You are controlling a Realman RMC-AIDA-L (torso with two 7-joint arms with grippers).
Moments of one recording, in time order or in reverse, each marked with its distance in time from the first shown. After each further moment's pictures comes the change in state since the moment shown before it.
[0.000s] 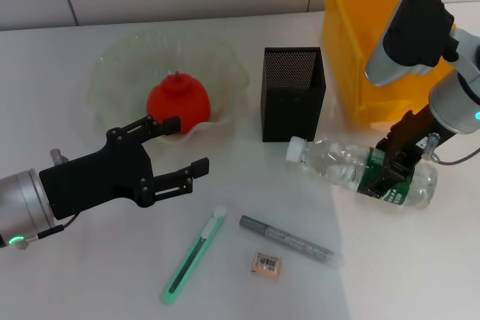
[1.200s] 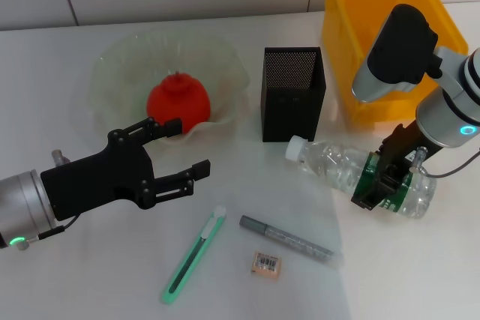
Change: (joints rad) left arm -0.001 0.000 0.004 0.000 0.005 -0.002 0.000; right arm -0.006 0.004 -0.059 0.058 0.010 0.061 0.028
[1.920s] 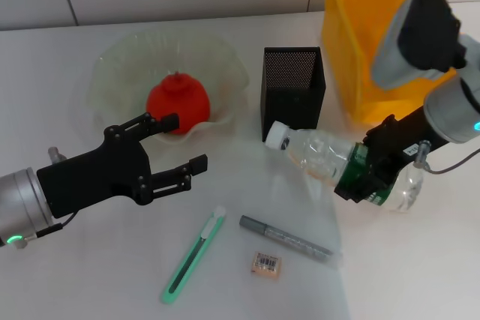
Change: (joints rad) left arm 0.005 -0.001 -0.009 0.006 -0.011 0.008 0.000; right arm -0.083 -0.006 0.045 -0.145 0.159 -0.045 -0.073
